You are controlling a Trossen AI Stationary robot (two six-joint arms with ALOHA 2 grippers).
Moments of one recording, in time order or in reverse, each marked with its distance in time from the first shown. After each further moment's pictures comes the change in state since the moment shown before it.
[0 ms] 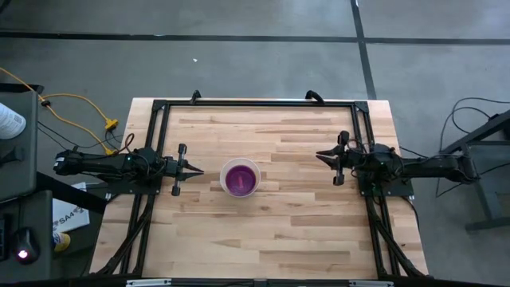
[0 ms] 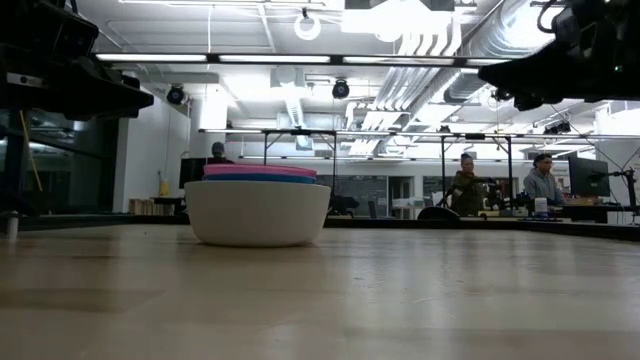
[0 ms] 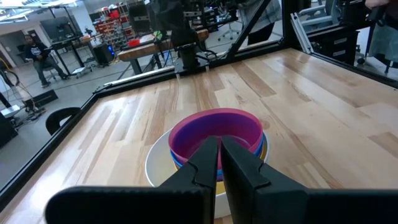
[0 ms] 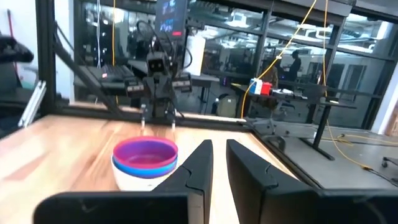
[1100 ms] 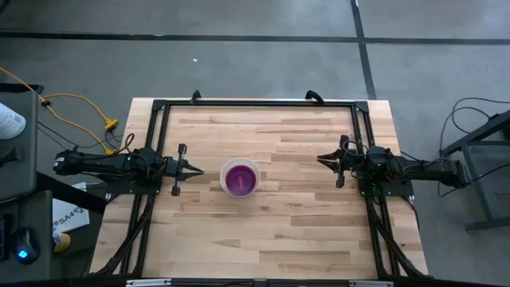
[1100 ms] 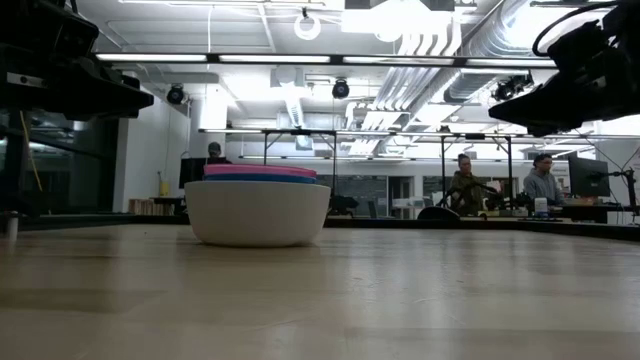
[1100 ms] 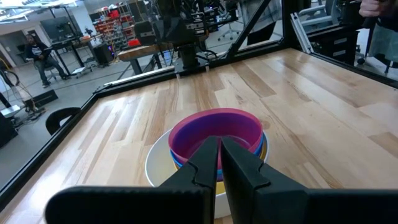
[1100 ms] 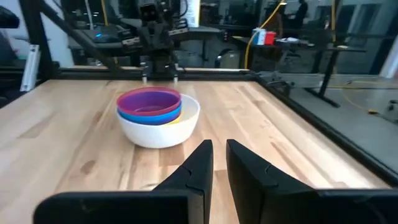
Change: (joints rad) left arm 0.000 0.000 0.000 0.000 0.000 0.000; right arm 0.000 -0.202 0.003 -0.420 0.037 0.097
